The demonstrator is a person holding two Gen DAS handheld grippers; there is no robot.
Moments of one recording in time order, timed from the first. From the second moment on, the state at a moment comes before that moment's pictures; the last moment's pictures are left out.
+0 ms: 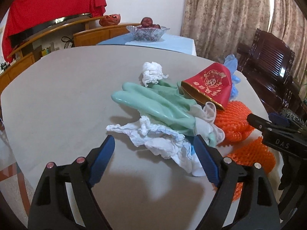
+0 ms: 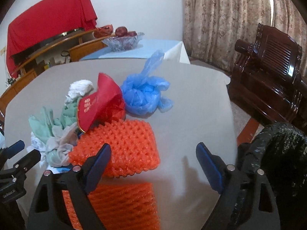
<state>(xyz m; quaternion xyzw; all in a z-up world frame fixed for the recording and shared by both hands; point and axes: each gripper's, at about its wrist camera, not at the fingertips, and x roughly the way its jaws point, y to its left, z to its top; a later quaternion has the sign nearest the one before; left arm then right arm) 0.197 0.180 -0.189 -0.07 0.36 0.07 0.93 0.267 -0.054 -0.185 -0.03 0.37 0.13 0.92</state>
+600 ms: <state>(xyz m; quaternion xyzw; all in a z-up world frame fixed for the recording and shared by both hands) 0.194 0.172 -0.189 -0.10 0.37 0.03 0.92 0.258 -0.057 -0.163 0.01 0.36 0.22 0.91</state>
